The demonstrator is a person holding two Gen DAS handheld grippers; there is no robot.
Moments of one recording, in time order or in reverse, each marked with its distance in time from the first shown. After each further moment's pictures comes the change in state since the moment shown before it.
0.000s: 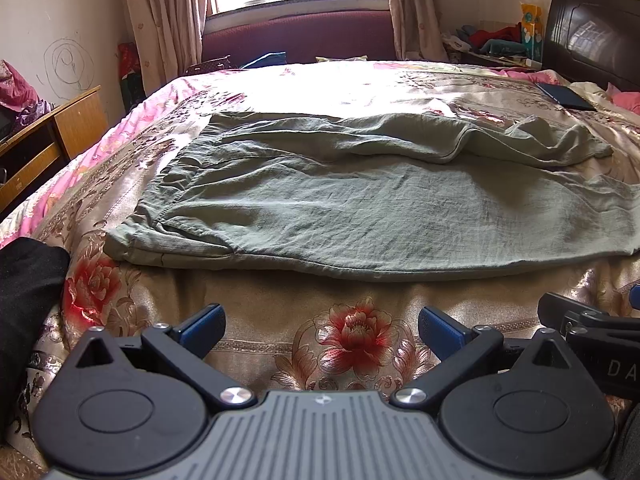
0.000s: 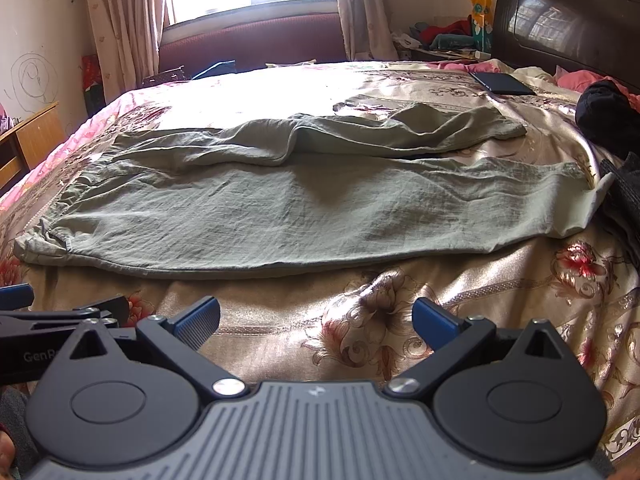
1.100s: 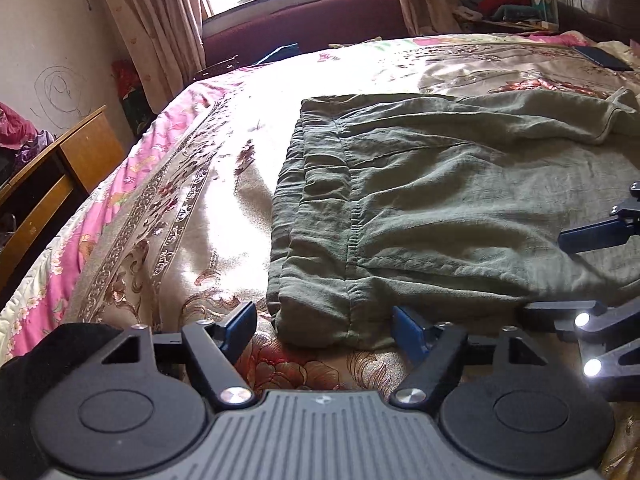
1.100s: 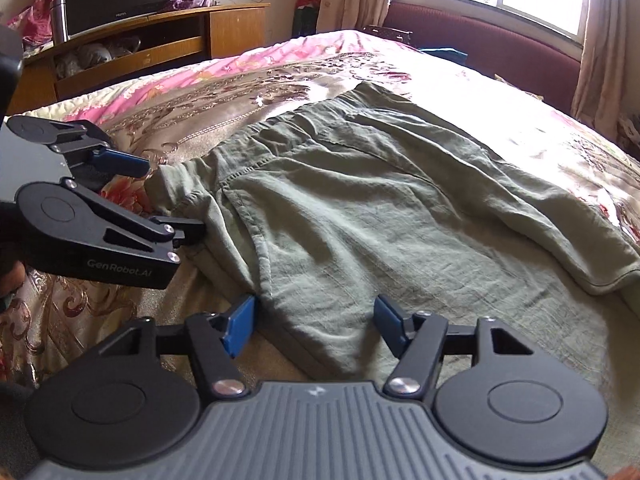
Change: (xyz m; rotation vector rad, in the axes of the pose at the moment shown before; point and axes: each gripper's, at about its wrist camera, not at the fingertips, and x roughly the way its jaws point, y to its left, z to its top) left arm 0.092 0.169 0.039 0.156 0.032 0.043; right arm 0.102 0.191 0.042 -0.538 0.093 0.424
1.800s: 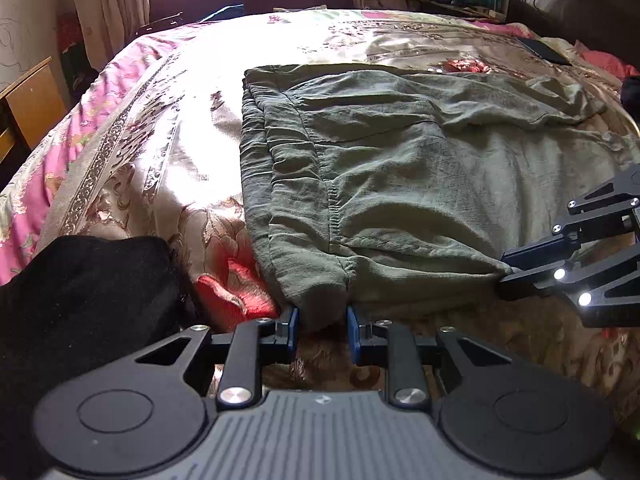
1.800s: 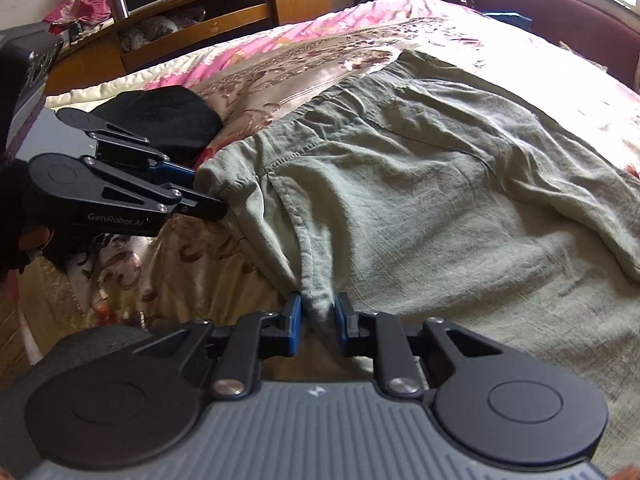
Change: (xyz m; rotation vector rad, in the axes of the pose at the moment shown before) left arm -0.052 0.046 -0.039 0.001 0.137 -0.243; right arm -0.037 0.028 -0.014 -0.017 0.138 0.223
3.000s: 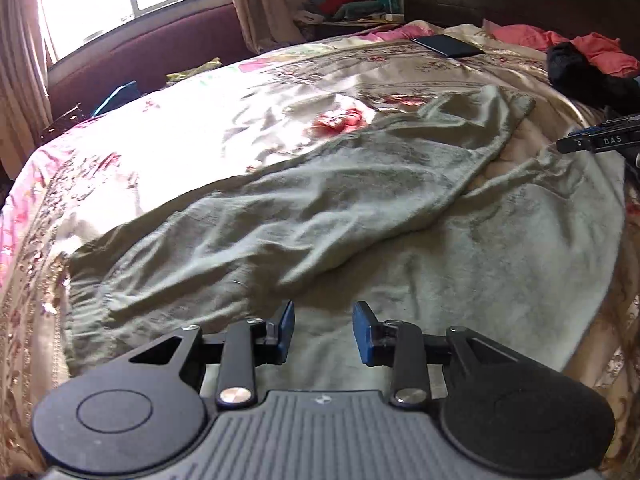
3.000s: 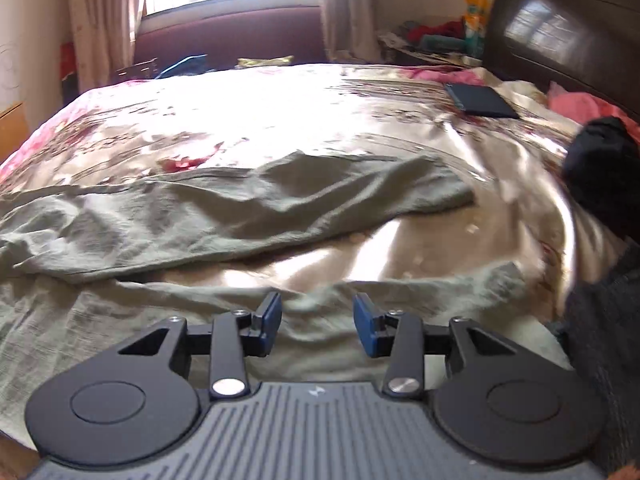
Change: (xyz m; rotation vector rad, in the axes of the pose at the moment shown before) left arm 0.051 -0.126 0.137 0.253 -0.131 -0.104; right arm -0.166 -0.292 -0.103 0.491 -0.211 -0.605
